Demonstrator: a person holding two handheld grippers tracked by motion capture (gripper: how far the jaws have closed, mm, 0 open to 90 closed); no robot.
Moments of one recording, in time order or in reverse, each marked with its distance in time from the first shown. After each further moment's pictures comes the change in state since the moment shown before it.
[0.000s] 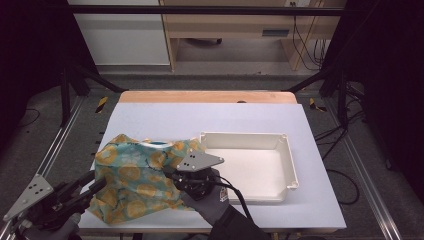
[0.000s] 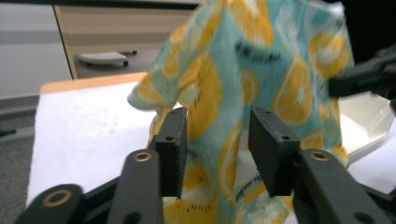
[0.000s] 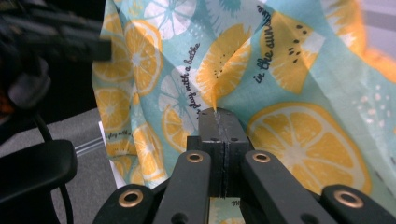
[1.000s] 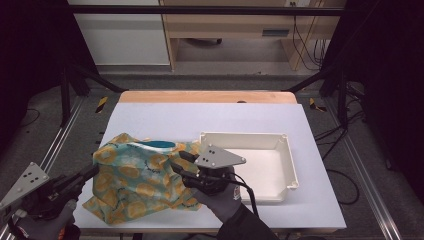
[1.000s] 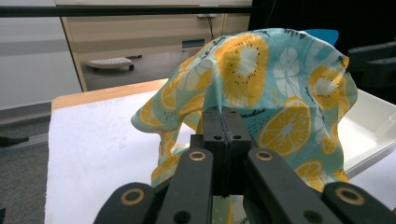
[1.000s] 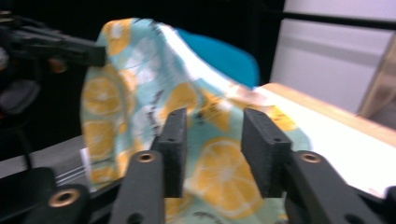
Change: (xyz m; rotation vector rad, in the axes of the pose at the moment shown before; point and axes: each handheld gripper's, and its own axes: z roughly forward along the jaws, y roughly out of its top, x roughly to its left) left arm 0.000 0.025 0.005 0.015 0.017 0.033; right arm -0.015 0.007 -0.032 -0.147 -0.087 -0.013
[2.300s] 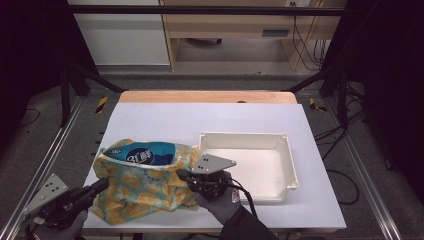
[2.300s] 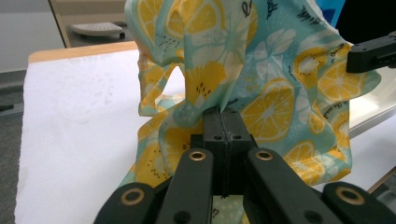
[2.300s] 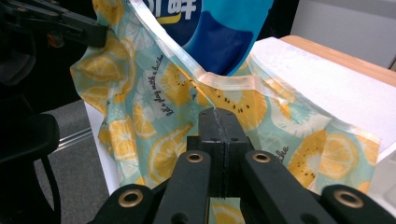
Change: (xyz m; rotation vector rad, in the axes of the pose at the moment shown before) left arm 0.000 -0.044 0.014 0.120 -0.022 -0.028; right arm -0.004 -0.038 0.016 0.173 0.070 0.008
